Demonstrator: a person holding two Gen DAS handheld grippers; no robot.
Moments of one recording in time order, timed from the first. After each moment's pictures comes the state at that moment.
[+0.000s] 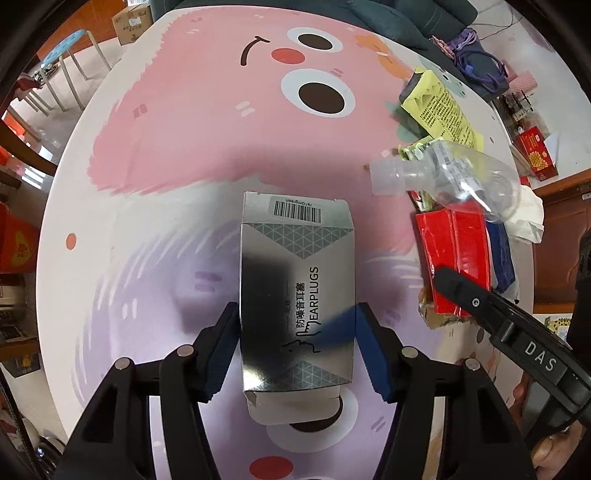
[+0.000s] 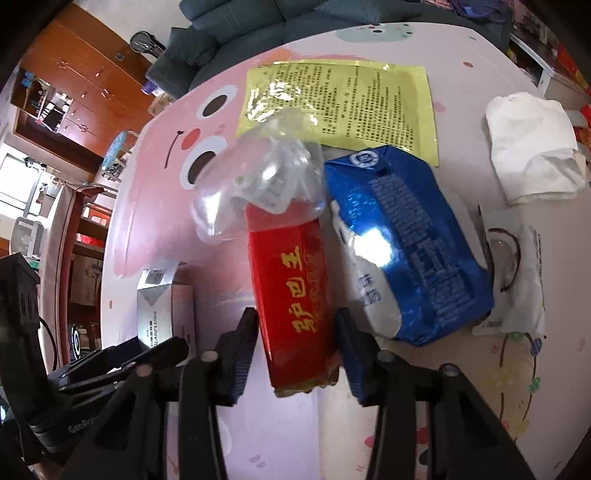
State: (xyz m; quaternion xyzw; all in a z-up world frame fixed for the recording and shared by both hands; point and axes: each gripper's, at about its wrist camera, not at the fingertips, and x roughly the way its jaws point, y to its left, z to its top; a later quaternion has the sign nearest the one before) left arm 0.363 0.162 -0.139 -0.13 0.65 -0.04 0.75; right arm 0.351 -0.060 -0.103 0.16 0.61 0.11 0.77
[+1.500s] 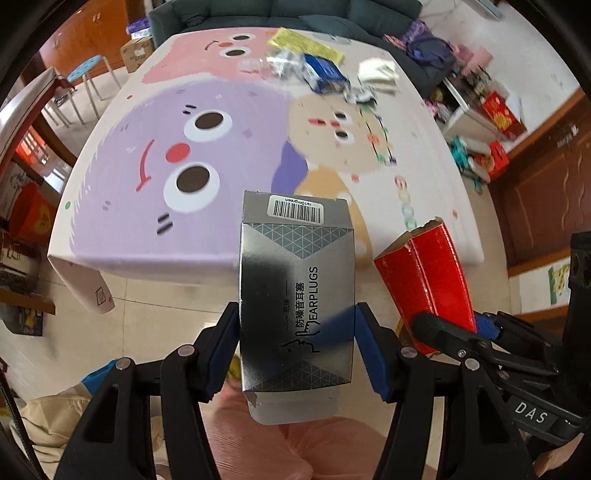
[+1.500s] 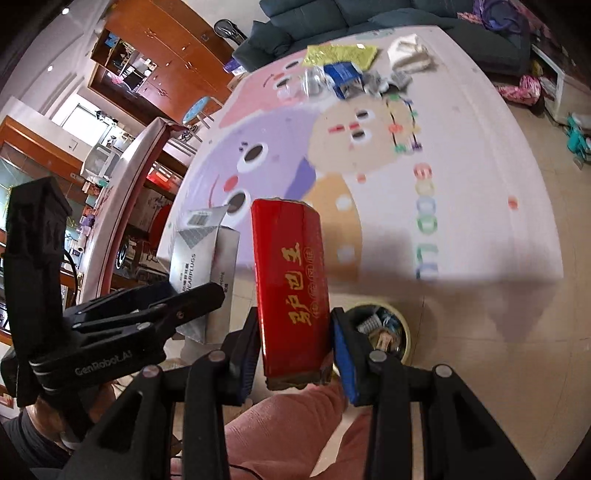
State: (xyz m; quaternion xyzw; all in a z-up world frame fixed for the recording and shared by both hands) left arm 0.023 0.004 -0.051 -0.08 0.60 -0.04 0.79; right arm 0.016 -0.184 -0.038 0.14 0.58 0.24 0.76
